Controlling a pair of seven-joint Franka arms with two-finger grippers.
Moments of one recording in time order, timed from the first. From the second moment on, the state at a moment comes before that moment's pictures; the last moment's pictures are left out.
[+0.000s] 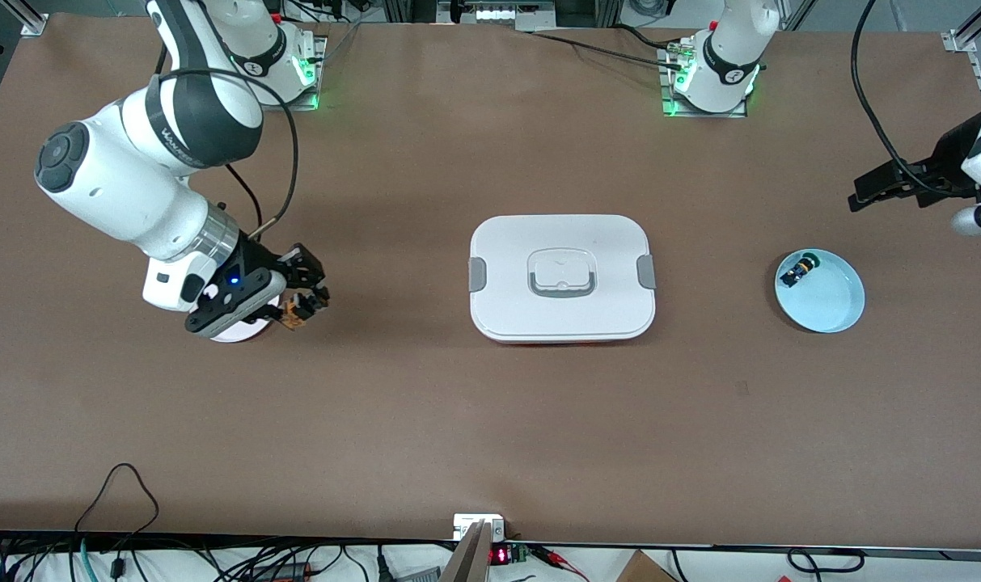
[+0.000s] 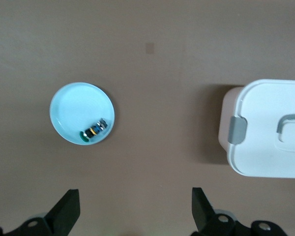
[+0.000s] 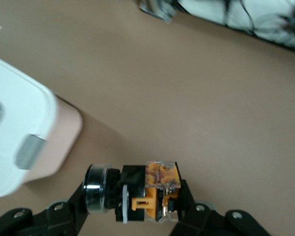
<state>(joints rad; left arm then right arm) 0.02 0.04 0.00 -1.57 -0.08 1.49 -0.08 0.15 0.27 0.18 -1.70 0.38 2.25 -0.43</state>
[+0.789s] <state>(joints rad) 0.10 0.11 0.06 -1.60 -0.74 1.30 -0.08 0.25 0.28 0.32 -1.70 1.14 2.38 -1.40</state>
